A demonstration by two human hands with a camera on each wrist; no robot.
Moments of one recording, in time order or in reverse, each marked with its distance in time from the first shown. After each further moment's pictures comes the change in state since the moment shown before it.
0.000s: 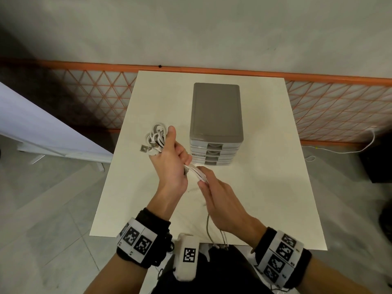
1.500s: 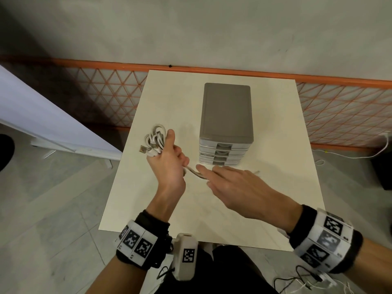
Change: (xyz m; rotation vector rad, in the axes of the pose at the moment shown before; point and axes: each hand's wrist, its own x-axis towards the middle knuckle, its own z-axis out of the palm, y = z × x) left_hand 0.006 0.011 -0.020 0.056 0.129 0.063; right_hand 0.017 -0.029 -0.055 -0.716 -0.249 -0.391
